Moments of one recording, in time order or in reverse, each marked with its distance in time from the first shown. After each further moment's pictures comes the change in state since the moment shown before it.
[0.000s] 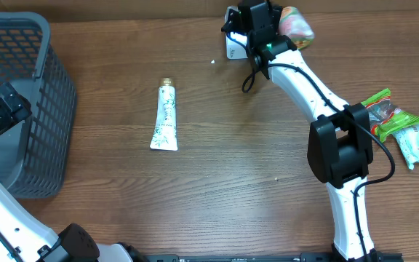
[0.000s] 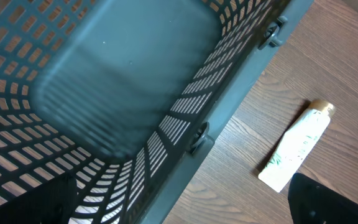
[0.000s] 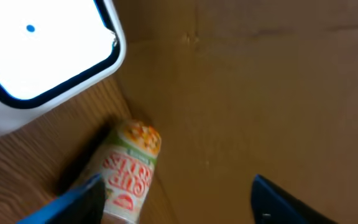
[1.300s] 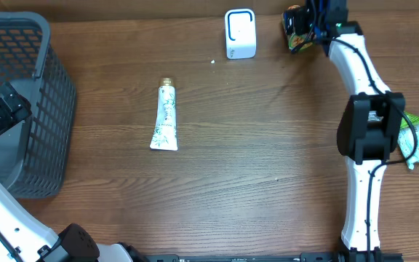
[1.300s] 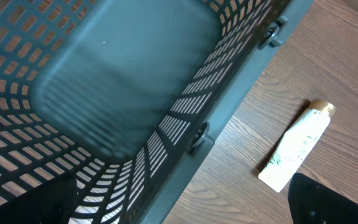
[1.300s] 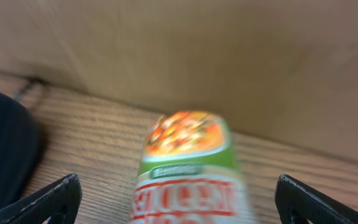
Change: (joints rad) left arm 0.000 0.000 0.000 0.000 0.000 0.000; right arm -0.353 0.217 0.204 -0.060 -0.709 0.941
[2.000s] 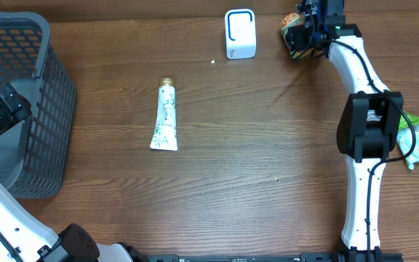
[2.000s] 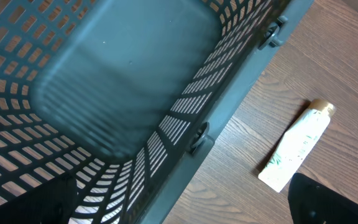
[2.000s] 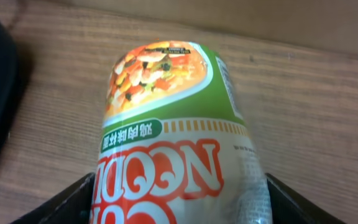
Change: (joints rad) left arm 0.000 0.000 0.000 0.000 0.000 0.000; right arm -0.015 0.012 0.020 -0.274 -0.012 0.011
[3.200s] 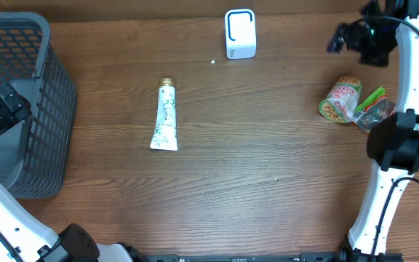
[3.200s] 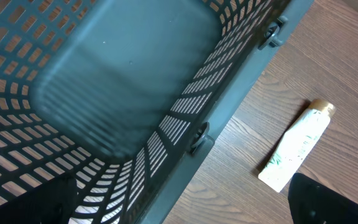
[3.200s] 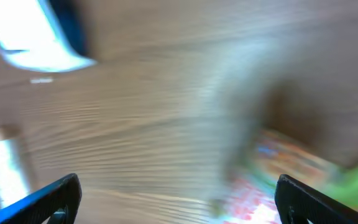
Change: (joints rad) left arm 0.000 0.000 0.000 0.000 0.000 0.000; right arm -0.172 -0.156 0.338 -0.891 -0.228 0.214
